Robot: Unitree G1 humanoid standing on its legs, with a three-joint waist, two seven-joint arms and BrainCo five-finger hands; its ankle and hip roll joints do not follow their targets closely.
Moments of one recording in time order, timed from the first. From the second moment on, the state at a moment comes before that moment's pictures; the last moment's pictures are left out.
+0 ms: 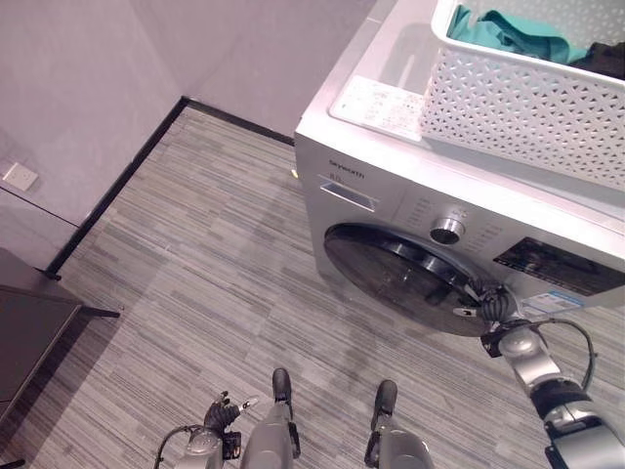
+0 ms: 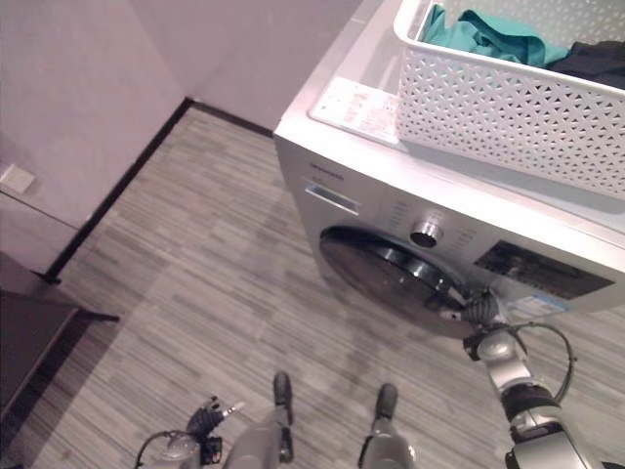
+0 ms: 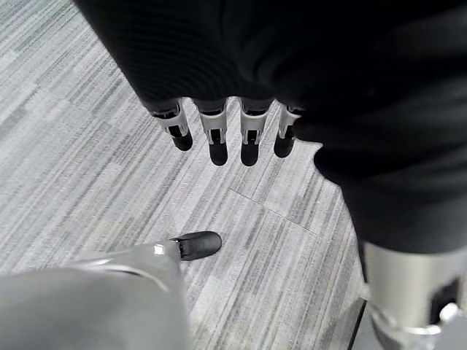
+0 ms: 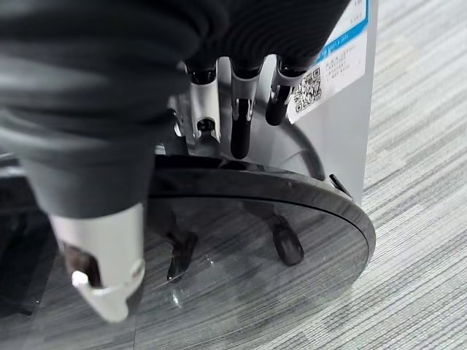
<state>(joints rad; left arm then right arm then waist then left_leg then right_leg) -0.07 0.18 -0.22 1.03 -0.34 -0.06 0.15 -0.39 -0.59 0.29 0.86 -0.01 0.01 -0.25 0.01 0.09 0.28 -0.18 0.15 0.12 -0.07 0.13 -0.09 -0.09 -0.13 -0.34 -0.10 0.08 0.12</state>
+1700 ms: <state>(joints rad) -0.15 0.30 -0.48 -0.05 -0.76 -0.12 -0.04 -0.16 -0.09 0.51 1.25 0.22 0.02 -0.03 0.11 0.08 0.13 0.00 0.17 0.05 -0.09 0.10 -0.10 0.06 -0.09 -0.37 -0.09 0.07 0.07</state>
